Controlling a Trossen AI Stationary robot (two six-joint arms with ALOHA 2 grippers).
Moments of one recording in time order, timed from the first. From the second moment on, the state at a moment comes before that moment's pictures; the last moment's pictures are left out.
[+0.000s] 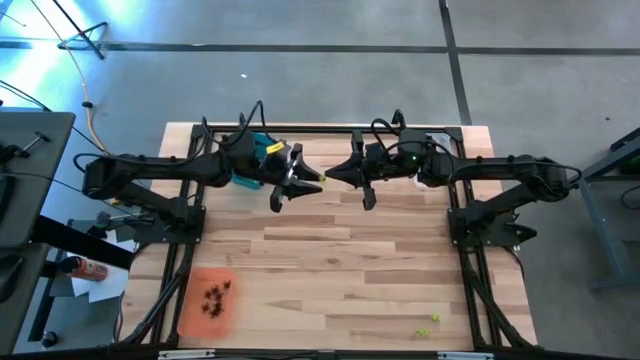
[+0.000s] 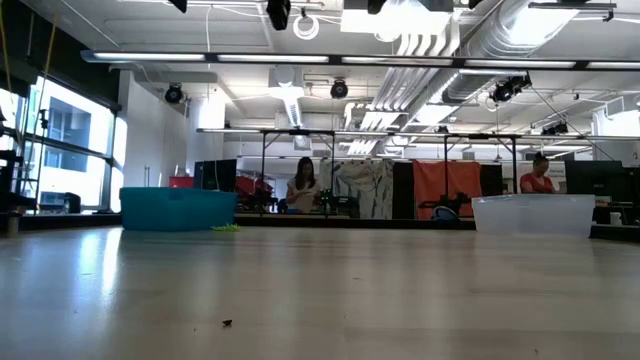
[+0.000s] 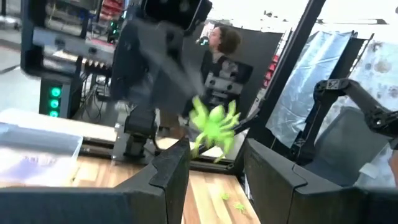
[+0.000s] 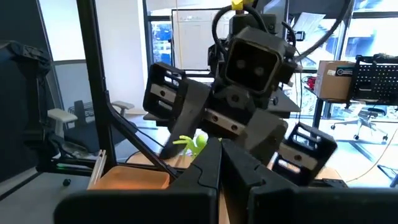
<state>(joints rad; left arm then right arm) 0.16 1.29 0.96 0.37 0.40 -0.31 -0.15 1.34 1.04 0.38 -0.32 0.00</state>
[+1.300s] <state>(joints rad) 0.27 1.34 0.96 0.43 0.56 -0.44 -0.17 1.34 1.04 0.37 -0.30 0.13</state>
